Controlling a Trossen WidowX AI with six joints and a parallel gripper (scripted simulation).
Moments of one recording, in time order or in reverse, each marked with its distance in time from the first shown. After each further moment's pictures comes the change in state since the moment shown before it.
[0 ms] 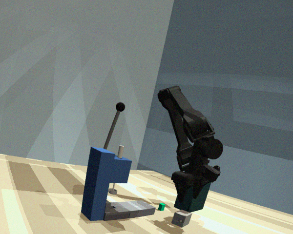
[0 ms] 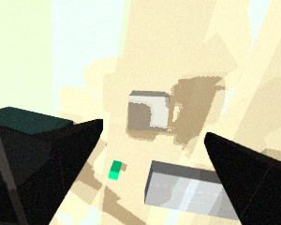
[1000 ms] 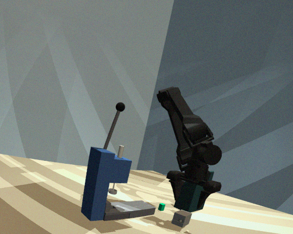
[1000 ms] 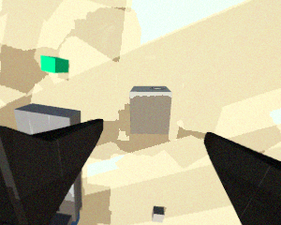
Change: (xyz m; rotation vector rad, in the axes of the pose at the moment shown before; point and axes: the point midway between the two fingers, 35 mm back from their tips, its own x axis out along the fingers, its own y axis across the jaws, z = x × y) arm 0.016 0.002 -0.001 -1.540 0.009 0.008
